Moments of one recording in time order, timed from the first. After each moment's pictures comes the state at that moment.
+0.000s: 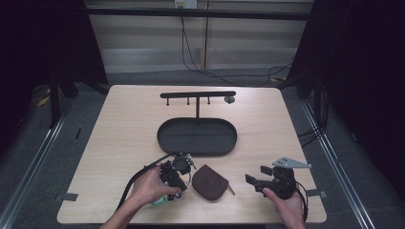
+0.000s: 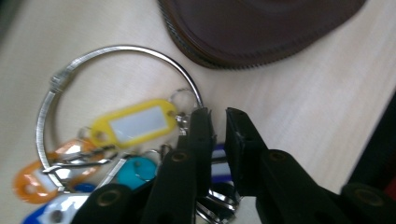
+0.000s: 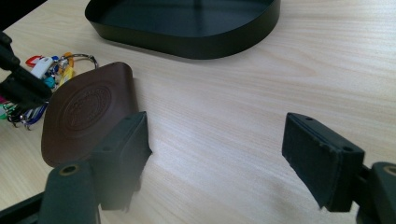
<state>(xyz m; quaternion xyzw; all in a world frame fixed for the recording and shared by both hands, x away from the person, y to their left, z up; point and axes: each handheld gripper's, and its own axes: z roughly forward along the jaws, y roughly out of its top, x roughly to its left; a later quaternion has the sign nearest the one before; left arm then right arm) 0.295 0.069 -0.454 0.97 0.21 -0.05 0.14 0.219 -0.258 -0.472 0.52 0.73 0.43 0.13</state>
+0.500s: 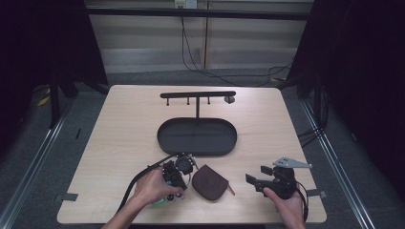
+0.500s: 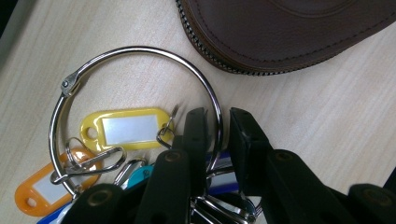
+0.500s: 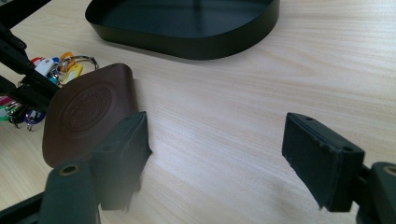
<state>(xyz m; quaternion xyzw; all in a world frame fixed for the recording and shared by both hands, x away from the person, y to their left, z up) 0.296 0.059 -0.464 0.97 0.20 -0.03 0.10 0.219 -0.258 -0.472 0.52 0.72 0.43 0.13</state>
